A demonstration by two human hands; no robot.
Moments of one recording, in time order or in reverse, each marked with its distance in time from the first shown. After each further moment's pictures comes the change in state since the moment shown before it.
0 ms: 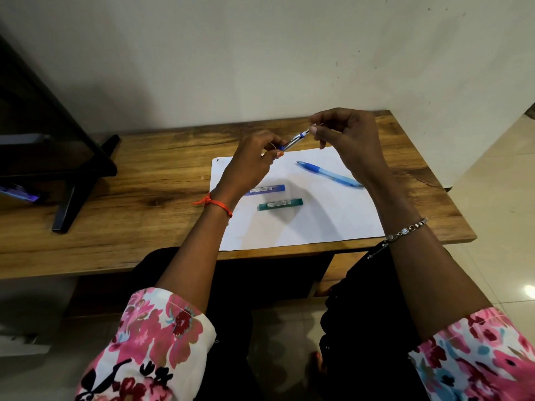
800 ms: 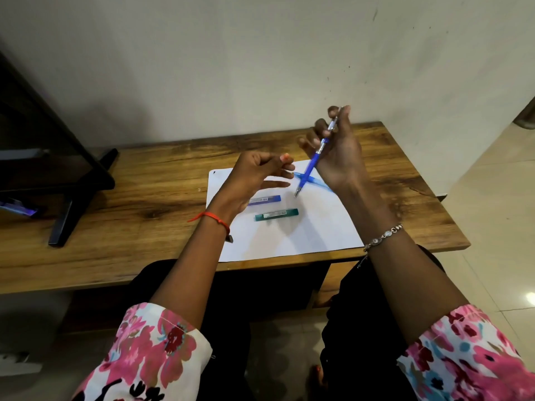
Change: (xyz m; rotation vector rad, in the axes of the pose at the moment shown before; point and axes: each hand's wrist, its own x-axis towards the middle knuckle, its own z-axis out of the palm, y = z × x) left_hand -0.010 0.013 0.003 -0.635 -0.115 -0.317; right_hand 0.007 -0.006 0.018 1.183 -0.034 0.292
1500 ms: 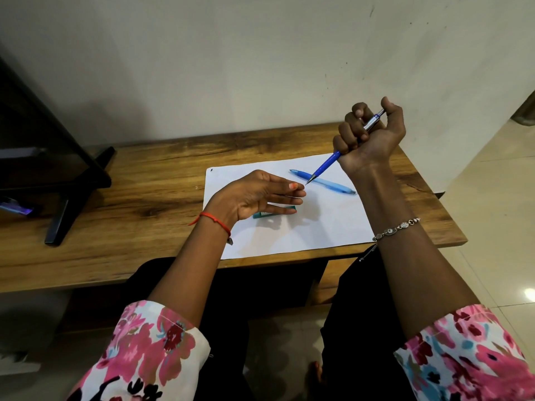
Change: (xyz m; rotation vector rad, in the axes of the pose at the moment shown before) left_hand -0.010 0.000 0.005 -0.098 -0.227 -0.473; right_hand -0.008 -0.034 -0.011 0.144 0.112 -0.086
